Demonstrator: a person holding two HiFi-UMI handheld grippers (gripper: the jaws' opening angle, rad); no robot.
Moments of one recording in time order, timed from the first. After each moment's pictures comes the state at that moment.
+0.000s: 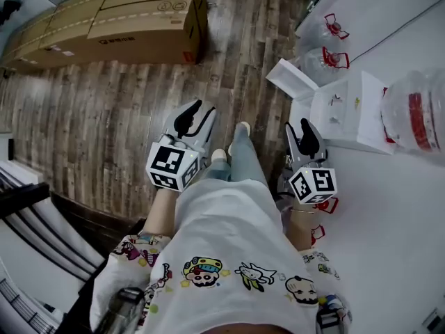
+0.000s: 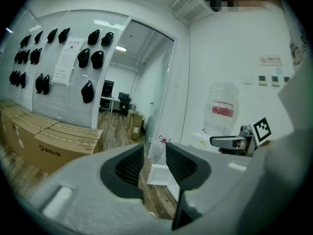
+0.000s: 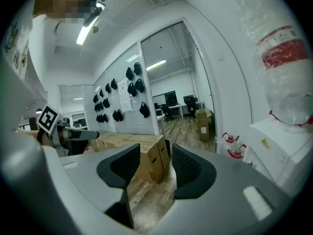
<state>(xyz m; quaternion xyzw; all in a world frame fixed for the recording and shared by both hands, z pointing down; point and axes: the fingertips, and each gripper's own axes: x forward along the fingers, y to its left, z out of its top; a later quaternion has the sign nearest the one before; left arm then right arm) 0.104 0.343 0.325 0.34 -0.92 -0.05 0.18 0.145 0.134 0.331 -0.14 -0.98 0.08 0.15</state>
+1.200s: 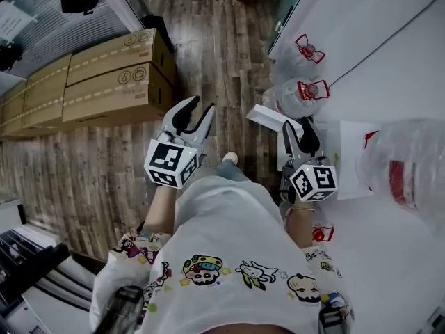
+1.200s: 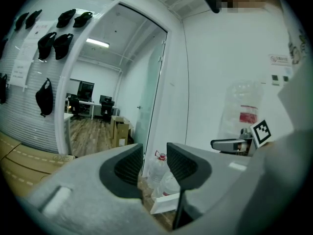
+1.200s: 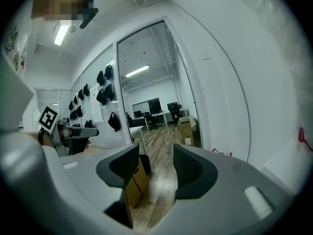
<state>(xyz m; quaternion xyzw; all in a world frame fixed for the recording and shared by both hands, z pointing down) -0.194 0.184 0.285 0.43 -0.89 -0.03 0.15 -0.108 -0.018 0.306 -0.04 -0.99 0.10 0.12</state>
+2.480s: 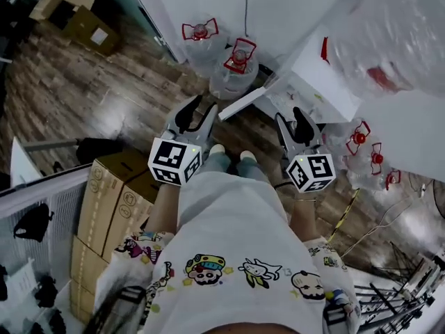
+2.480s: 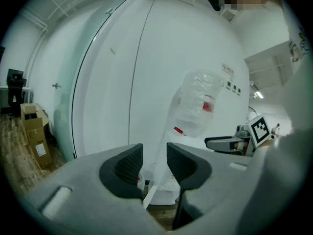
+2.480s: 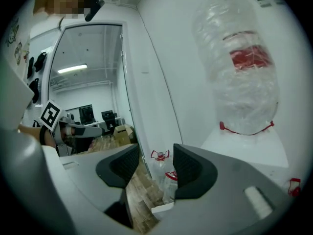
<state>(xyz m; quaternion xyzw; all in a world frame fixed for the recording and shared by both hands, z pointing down) -0.271 -0.046 0.304 0.79 -0.59 0.06 0.18 -0.090 -0.093 0.317 0.38 -0.91 0.15 0.10</state>
